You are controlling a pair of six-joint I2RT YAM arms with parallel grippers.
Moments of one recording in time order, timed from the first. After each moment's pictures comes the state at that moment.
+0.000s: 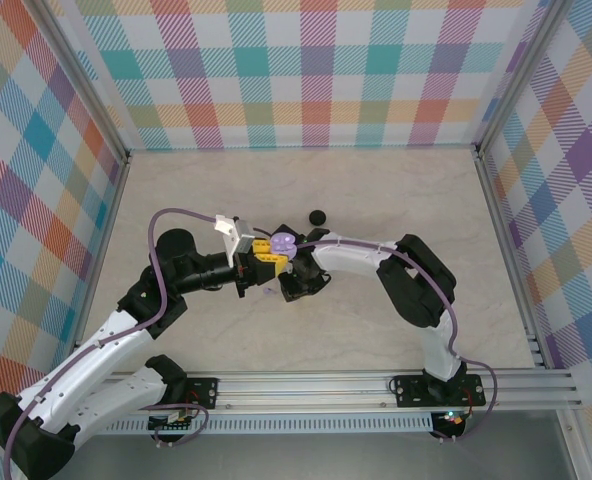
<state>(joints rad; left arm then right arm) -0.63 0.83 0.76 -0.03 0.61 -0.13 0.89 2.02 1.40 -0.78 -0.14 0.44</state>
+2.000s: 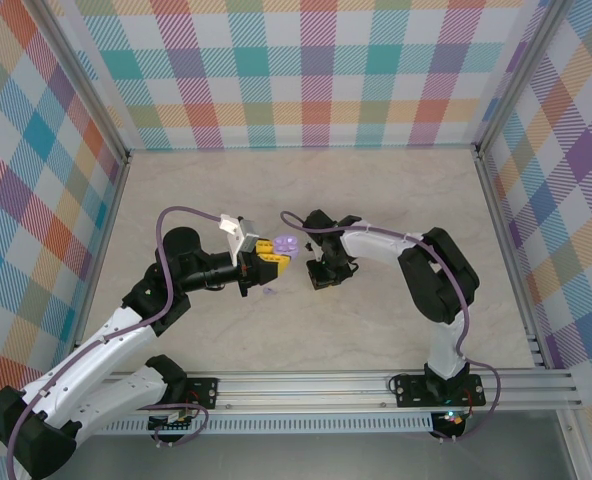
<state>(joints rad) -0.63 0.86 0.76 -0.03 0.61 -0.14 0.71 1.94 1.28 -0.80 -0.17 0.37</state>
